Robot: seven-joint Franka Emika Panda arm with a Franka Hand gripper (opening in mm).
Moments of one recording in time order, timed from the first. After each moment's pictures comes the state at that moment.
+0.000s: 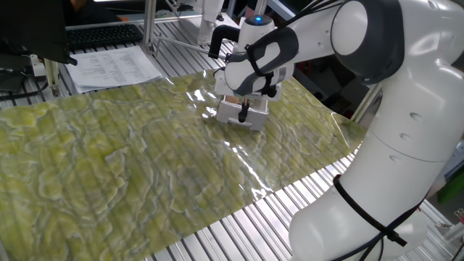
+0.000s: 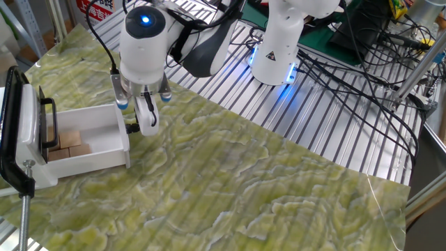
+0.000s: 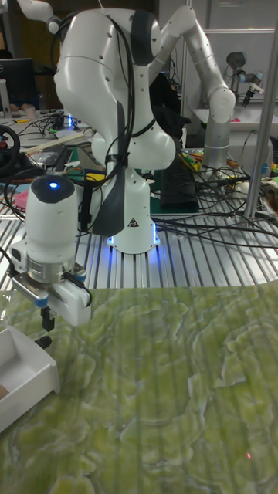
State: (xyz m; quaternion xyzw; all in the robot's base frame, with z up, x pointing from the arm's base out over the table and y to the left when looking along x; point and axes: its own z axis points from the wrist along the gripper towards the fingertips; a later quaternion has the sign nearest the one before) arm 0.509 -0.174 0.151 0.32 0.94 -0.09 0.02
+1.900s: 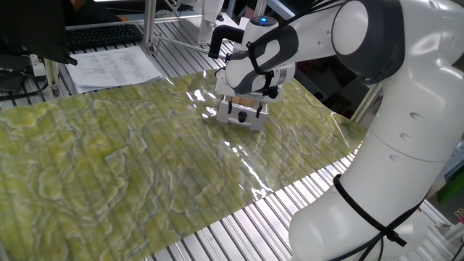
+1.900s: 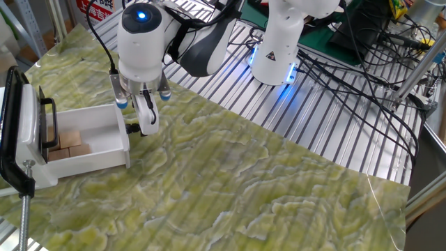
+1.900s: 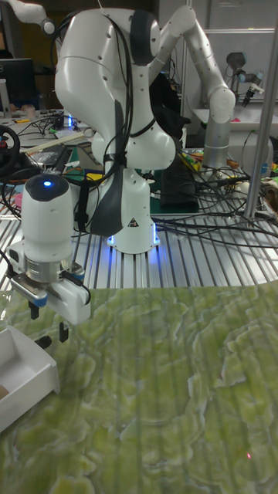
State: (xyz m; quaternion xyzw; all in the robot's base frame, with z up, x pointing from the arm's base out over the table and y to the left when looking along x) arm 0.509 -0.174 0.151 0.31 0.95 -0.07 0.02
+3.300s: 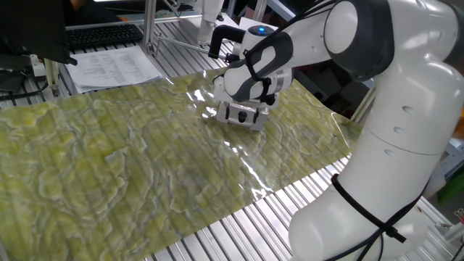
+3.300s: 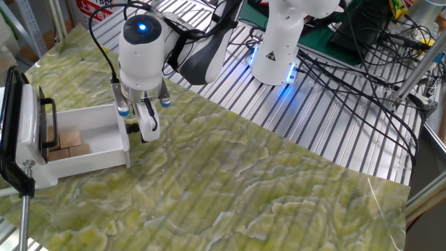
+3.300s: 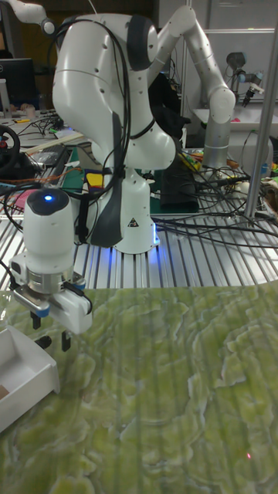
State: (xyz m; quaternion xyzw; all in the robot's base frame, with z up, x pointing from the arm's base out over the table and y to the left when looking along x) arm 0.511 -0.177 0.122 0.30 0.95 -0.06 0.03
